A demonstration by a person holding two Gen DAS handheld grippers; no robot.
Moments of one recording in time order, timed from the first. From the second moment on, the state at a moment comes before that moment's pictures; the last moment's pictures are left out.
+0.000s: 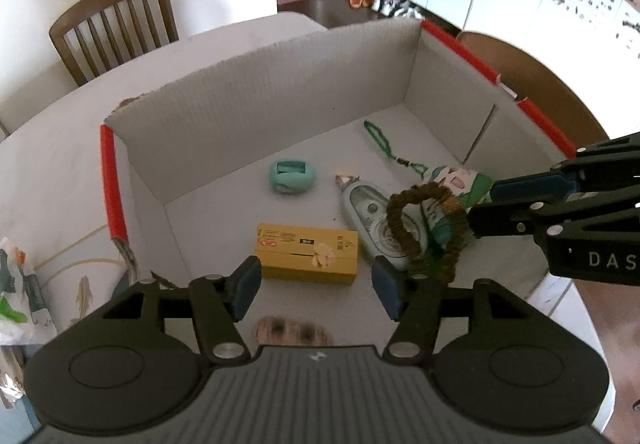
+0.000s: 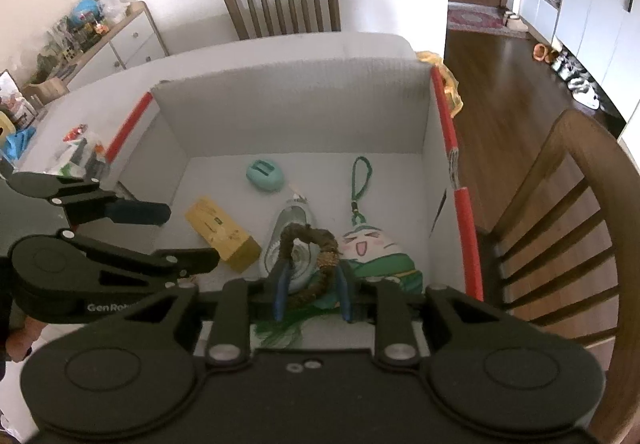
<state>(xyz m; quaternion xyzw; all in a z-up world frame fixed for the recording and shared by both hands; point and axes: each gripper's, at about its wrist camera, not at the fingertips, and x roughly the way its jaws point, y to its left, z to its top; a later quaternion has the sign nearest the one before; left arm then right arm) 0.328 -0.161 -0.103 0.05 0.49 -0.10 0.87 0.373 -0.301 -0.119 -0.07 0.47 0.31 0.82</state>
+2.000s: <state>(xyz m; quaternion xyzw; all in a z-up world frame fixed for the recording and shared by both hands) 0.144 0.159 -0.026 -0.05 0.34 0.00 0.94 0.224 -0.080 -0.046 -0.11 0.34 0.37 0.85</state>
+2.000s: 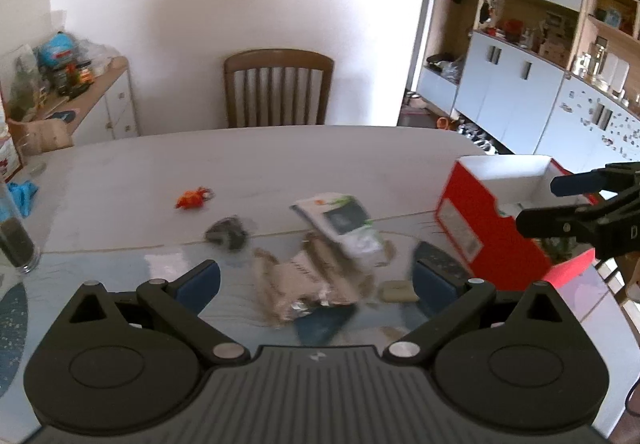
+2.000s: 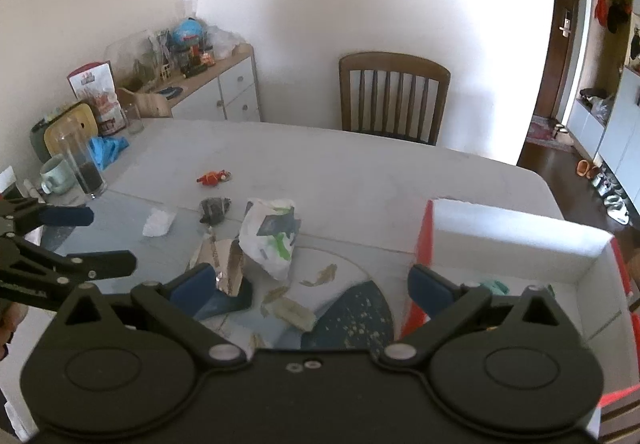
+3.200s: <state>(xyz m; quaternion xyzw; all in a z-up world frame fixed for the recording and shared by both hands) 0.251 0.287 -0.154 -0.05 0.44 0.09 0.89 0.322 0.082 -0.147 -0.14 0.45 0.34 0.81</state>
